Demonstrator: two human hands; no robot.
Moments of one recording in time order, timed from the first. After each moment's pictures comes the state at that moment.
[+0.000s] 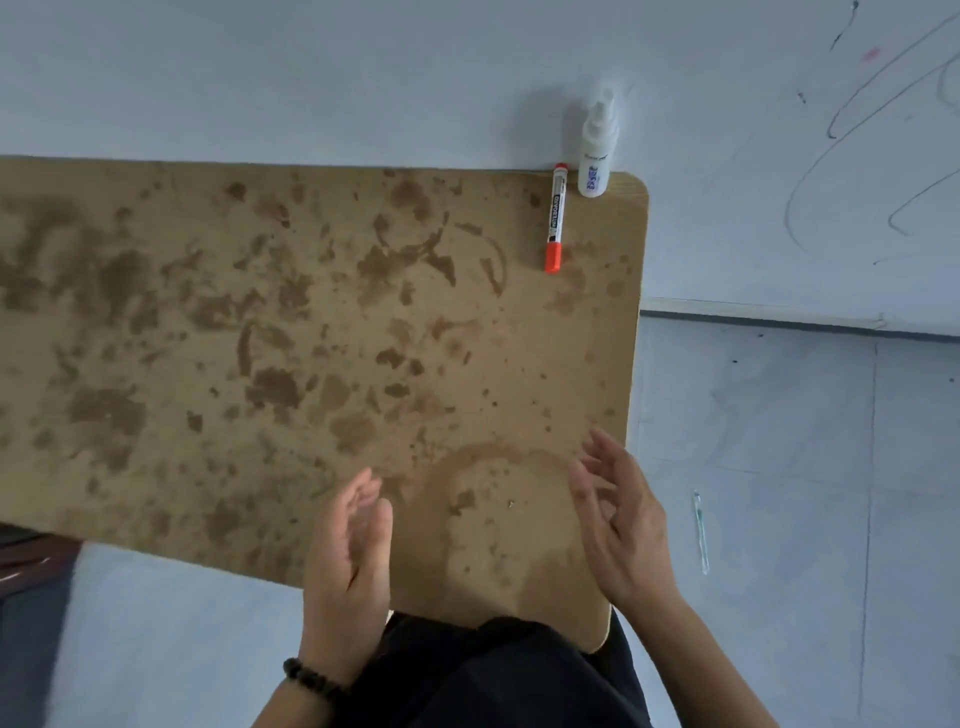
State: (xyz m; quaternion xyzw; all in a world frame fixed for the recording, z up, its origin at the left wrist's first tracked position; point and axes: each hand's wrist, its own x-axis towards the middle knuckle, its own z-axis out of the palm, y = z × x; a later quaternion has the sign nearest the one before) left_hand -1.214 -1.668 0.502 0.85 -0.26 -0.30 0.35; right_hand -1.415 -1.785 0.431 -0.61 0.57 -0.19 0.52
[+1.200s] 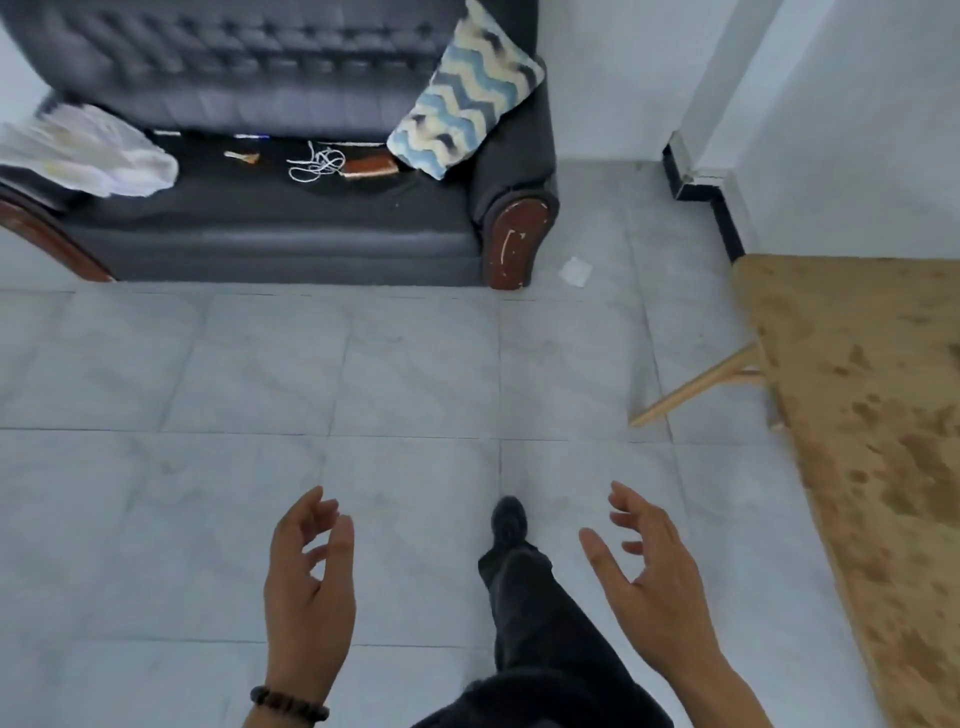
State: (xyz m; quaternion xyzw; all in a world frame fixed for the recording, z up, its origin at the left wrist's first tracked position) left_hand -1.115 -0.905 0.528 0.76 0.36 0.19 0.50; right_hand -1.020 -1.182 0.509 -0.90 -0.04 0.11 0.42
